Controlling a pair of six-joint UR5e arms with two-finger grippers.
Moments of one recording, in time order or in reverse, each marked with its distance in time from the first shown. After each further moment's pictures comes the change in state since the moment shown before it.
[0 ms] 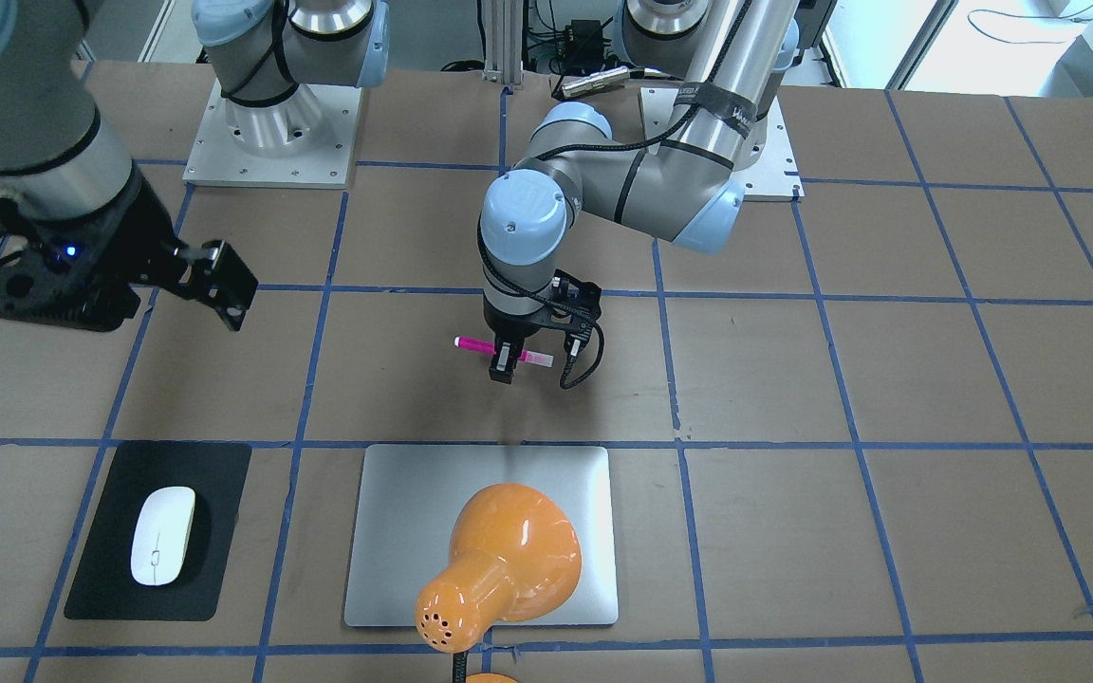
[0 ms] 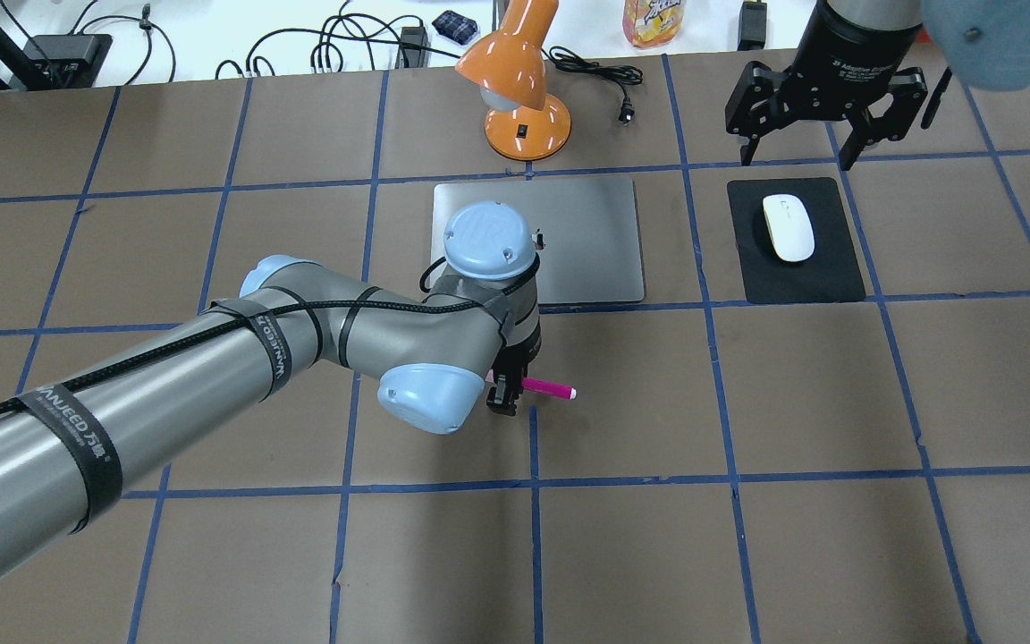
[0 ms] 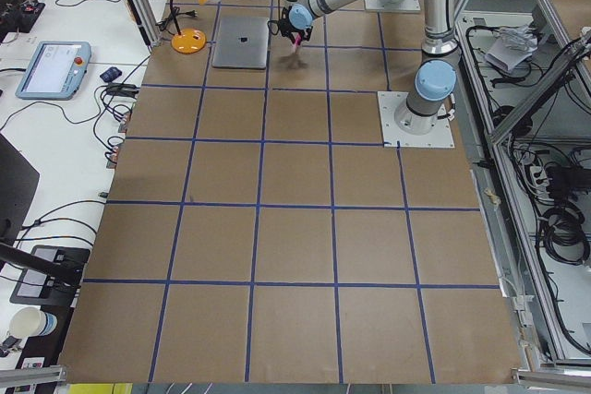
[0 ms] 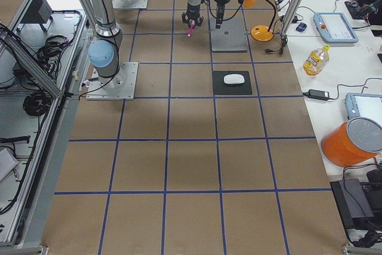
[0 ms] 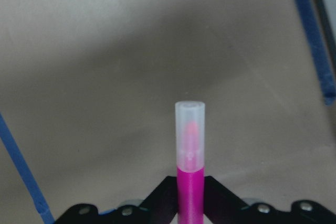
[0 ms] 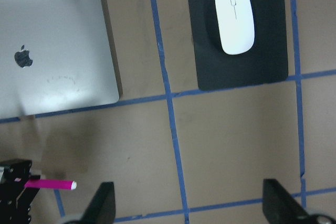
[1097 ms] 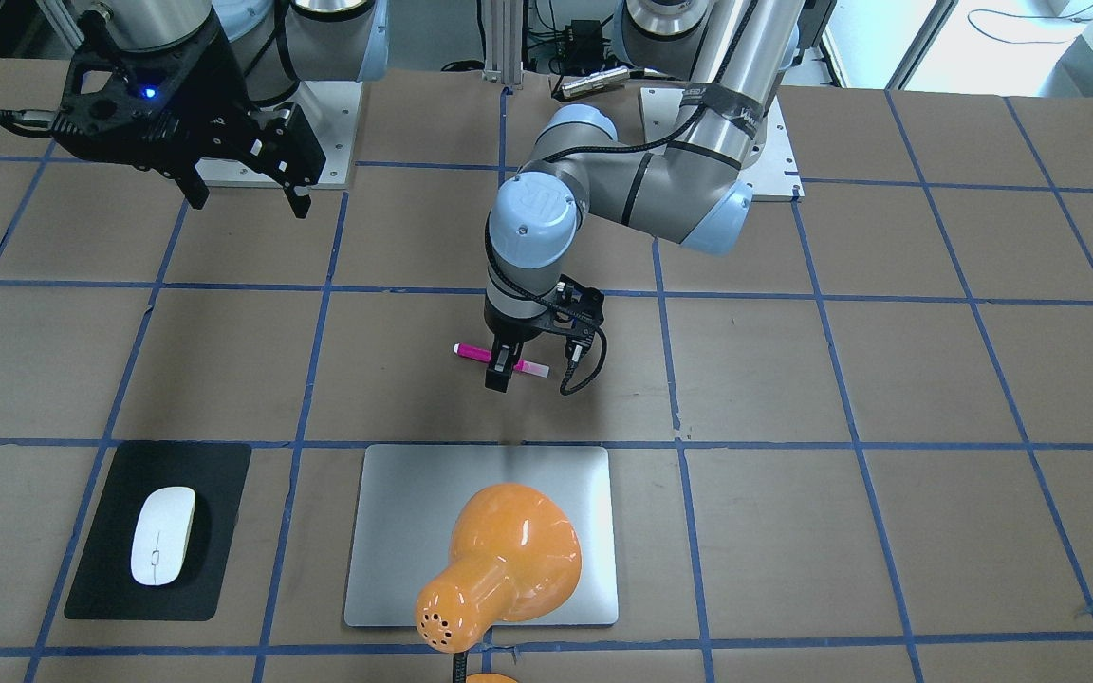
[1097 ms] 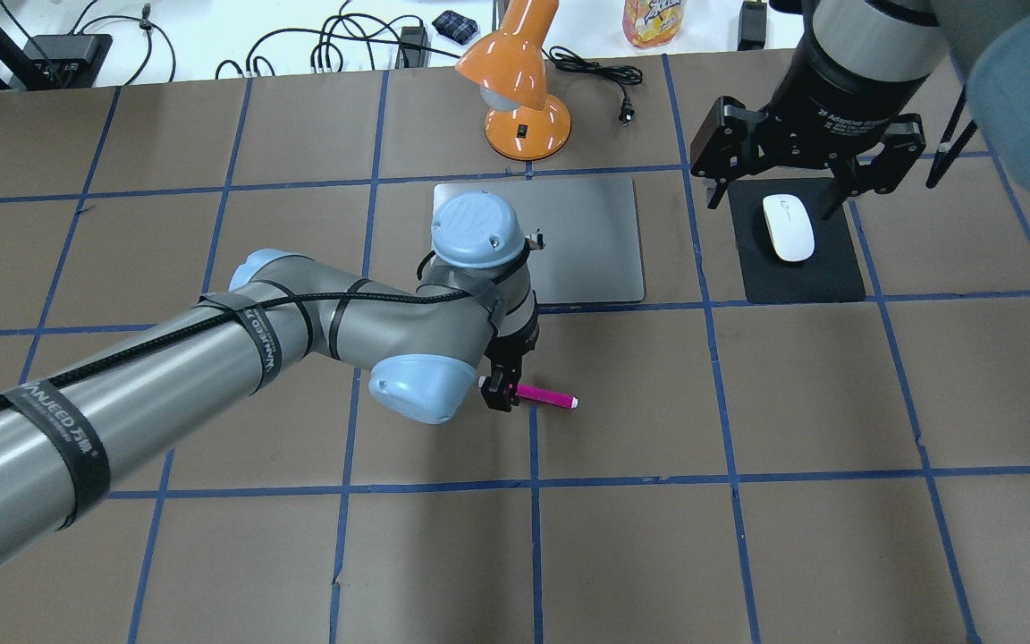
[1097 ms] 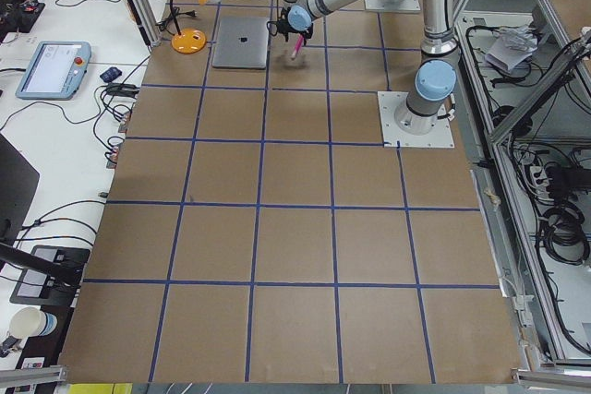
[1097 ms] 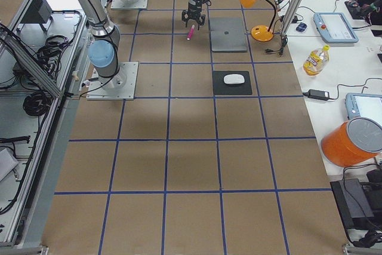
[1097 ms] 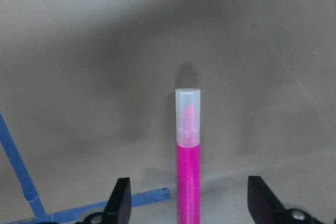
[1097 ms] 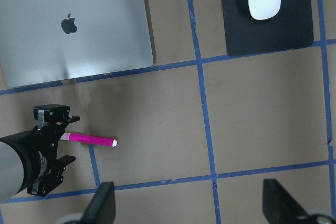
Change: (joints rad) left arm 0.045 0.030 0.013 0.000 -0.044 0.103; right arm 0.066 -0.160 0.100 -0.001 0.051 0.060
